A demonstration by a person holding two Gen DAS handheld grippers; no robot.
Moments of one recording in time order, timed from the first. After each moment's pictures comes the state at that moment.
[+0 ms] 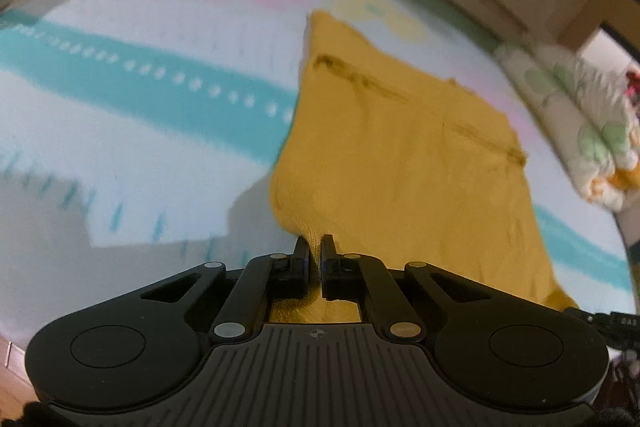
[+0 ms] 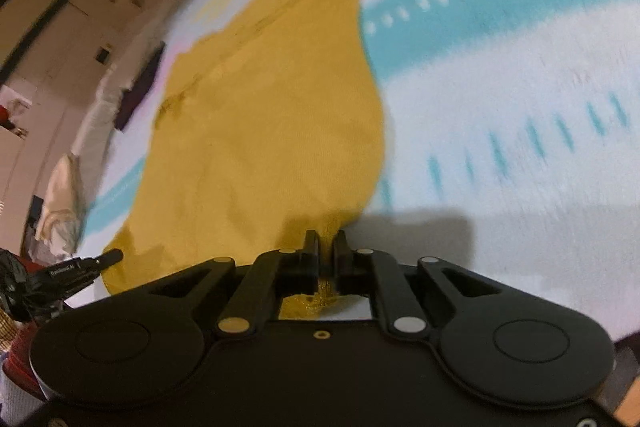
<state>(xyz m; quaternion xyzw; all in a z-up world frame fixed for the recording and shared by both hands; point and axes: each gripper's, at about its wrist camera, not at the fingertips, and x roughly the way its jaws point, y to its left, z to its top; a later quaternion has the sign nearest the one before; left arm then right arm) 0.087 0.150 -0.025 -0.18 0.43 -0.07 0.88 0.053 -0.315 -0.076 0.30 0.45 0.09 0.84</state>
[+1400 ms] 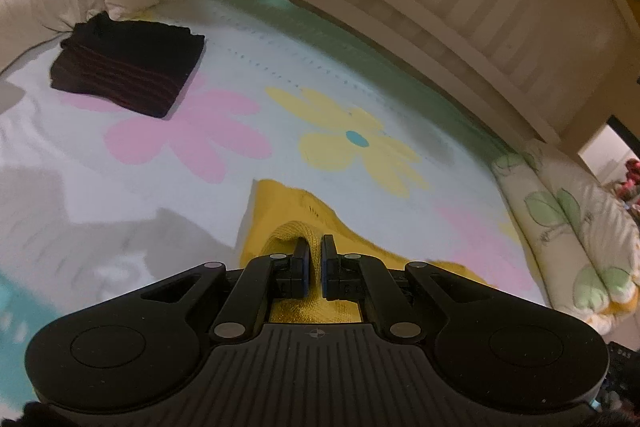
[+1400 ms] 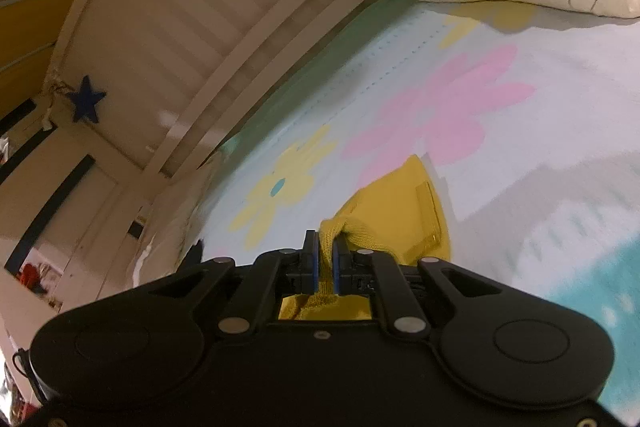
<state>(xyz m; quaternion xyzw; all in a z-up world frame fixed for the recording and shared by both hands) 0.306 0.132 0.026 -0.23 0.36 -0.06 0.90 0.243 -0.358 -0.020 0.37 0.27 0.04 0.89</state>
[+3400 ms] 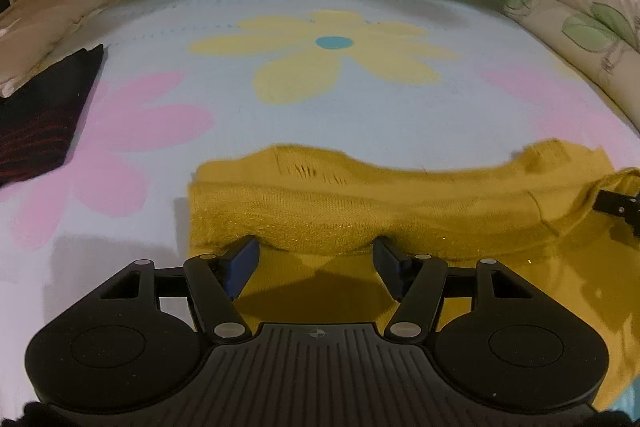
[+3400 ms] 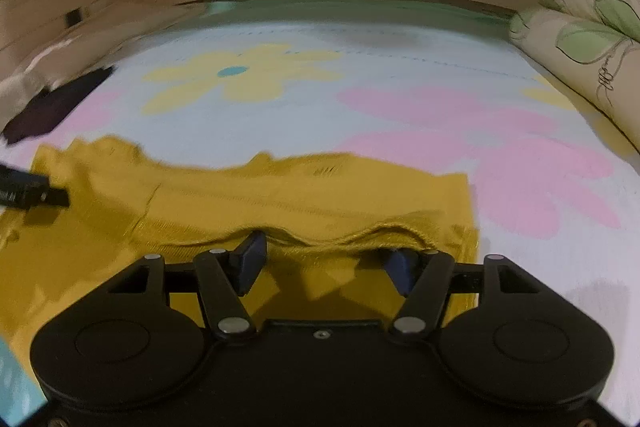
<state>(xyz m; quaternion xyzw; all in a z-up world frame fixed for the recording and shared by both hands) 0.394 0.049 -0.052 0.02 0.42 -0.10 0.90 0.341 -0.261 -0.075 0.00 0.35 0.02 0.94</state>
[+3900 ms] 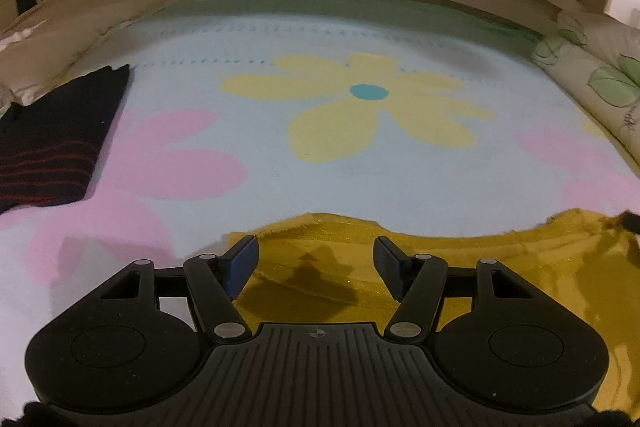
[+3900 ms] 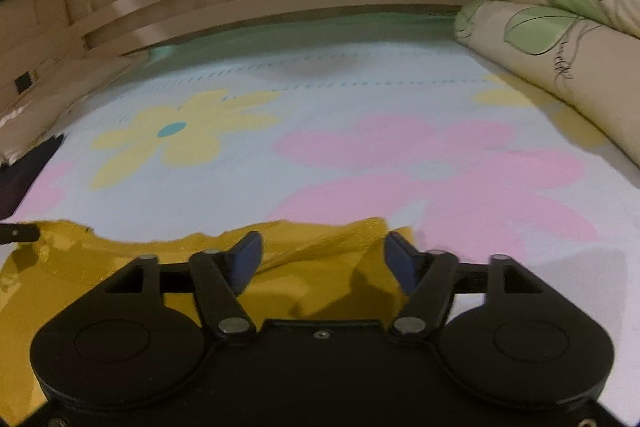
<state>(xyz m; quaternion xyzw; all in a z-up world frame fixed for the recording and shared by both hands) 0.413 0.061 -0.033 0.00 0.39 -0.07 0.92 0.356 -0.297 -0.060 0.07 0.31 -0.04 0.95</state>
